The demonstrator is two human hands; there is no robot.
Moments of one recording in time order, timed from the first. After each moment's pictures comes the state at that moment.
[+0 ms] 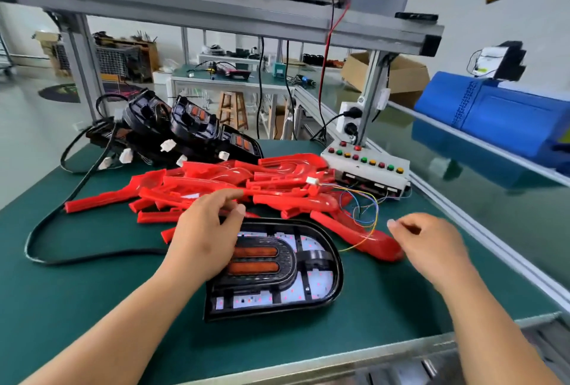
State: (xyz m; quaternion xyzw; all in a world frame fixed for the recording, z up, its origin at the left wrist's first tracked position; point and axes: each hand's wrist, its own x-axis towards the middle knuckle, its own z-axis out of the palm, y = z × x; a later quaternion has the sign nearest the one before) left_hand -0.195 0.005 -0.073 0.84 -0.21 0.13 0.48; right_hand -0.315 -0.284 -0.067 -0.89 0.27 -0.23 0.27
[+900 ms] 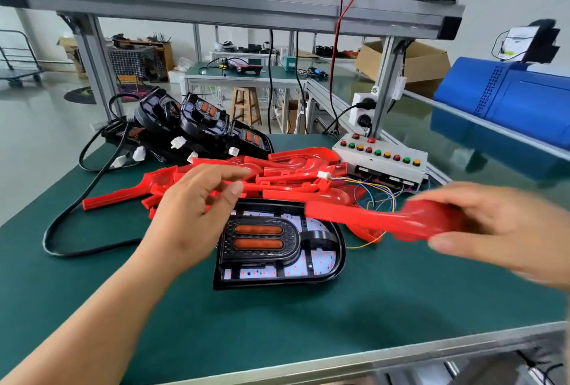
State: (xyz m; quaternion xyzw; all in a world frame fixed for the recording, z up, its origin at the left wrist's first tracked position) left_hand -0.198 0.028 -0.044 0.81 -0.32 0.21 0.44; right_hand -0.362 -0.294 0.011 -0.94 -0.07 -0.07 0.32
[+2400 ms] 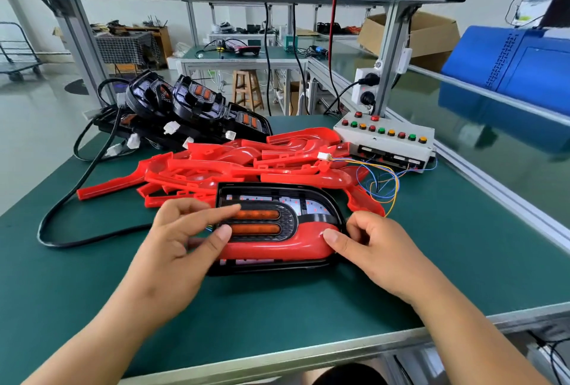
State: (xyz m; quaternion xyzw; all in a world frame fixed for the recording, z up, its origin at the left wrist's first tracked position) left_hand -0.235 0.049 -0.082 0.82 -0.27 0.06 0.50; right_hand -0.304 -0.221 -0.098 -0.90 0.06 -0.16 0.39
